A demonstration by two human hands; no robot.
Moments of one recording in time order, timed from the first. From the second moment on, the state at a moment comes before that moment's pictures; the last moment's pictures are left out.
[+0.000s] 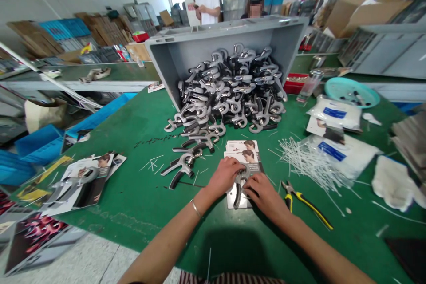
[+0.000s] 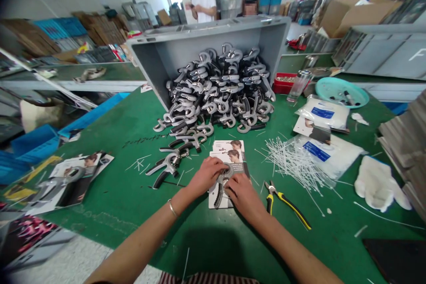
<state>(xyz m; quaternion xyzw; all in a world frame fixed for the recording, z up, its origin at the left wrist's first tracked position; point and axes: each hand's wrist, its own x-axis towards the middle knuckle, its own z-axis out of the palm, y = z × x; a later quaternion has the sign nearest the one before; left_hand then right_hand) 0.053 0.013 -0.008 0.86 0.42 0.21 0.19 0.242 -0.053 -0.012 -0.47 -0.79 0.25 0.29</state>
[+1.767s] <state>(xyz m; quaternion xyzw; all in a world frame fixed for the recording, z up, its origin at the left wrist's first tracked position) 0.056 0.009 -0.007 0.70 0.48 0.36 0.39 0.234 -0.020 -0.035 -0.54 -0.68 0.33 0.36</state>
